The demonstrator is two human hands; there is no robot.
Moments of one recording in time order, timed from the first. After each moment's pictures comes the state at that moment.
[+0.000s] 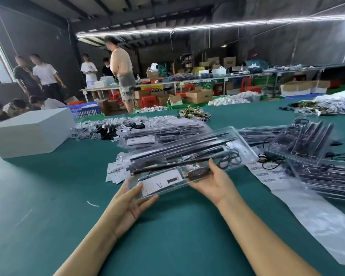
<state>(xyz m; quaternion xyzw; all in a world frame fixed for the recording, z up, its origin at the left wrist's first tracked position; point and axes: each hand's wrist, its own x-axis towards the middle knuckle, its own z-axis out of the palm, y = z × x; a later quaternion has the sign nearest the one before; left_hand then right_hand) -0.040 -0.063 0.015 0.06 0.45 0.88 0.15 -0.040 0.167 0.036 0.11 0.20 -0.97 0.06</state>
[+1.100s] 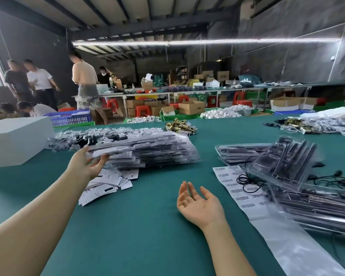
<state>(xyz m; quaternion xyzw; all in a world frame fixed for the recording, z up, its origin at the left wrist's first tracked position) -0.183 -0.056 0.103 -0.20 0.38 0.90 -0.03 -0.058 0.219 0.009 0.14 0.06 -0.98 0.10</state>
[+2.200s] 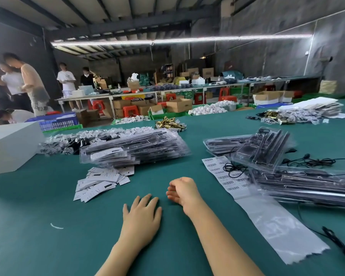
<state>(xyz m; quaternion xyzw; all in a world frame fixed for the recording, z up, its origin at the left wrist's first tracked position) -0.040 0.040 -0.014 0.16 0.98 0.10 -0.07 -0.051 0.178 0.034 0.21 0.59 -0.78 -0.04</state>
